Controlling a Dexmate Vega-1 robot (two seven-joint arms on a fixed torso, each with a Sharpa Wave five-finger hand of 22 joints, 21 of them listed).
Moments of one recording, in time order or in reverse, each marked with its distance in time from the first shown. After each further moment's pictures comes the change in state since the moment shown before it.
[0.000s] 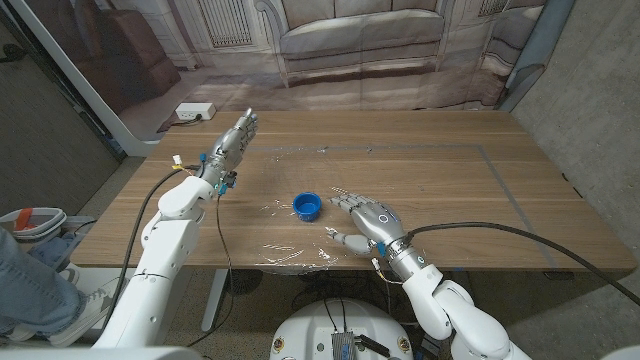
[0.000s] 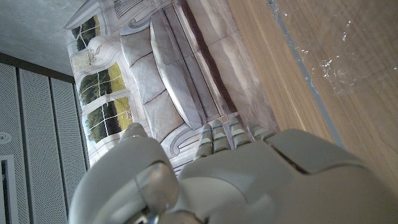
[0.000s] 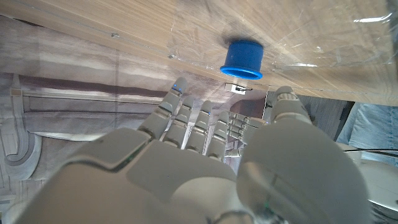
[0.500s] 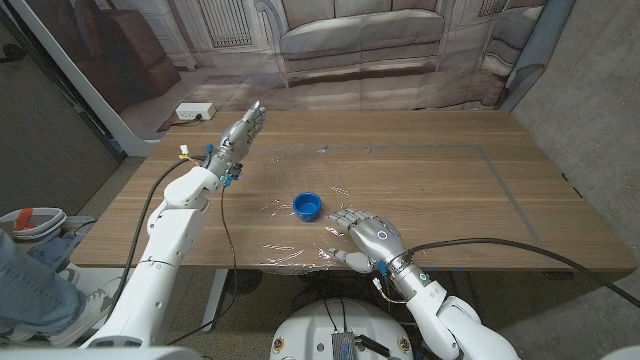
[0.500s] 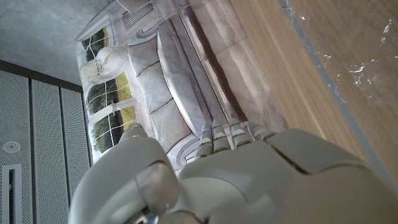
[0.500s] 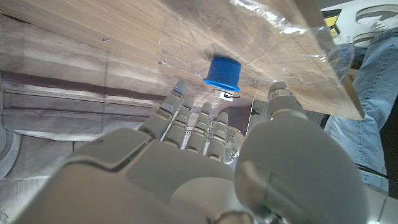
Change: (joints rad) left arm -0.062 0.010 0.037 0.028 0.005 0.006 -0.031; left_hand 0.000 0.000 0.000 0.000 0.000 0.005 0.005 0.000 0.000 0.003 -0.003 0.000 0.000 0.000 0.000 0.000 0.000 0.000 0.000 0.000 0.000; right arm -0.052 -0.035 -0.016 0.002 -0.065 0.013 -0.009; right_hand 0.066 0.010 0.023 -0.028 0.015 -0.023 -0.011 -0.004 0.000 -0.051 -0.003 -0.016 0.000 -0.037 0.001 -0.016 0.000 -0.029 -0.026 -0.019 0.000
